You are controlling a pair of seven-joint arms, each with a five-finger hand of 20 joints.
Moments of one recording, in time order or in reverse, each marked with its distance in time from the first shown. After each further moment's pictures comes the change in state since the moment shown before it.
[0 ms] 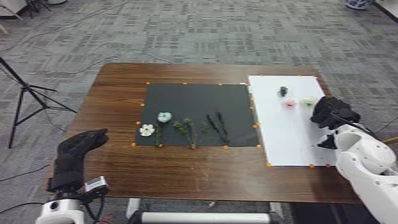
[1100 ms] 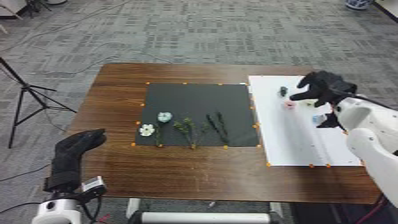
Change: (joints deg) left arm 0.8 0.1 -1.5 -0.4 0.1 -1.0 -0.7; right arm 4.7 4.2 0.9 -10.1 0.3 -14.0 -4.2
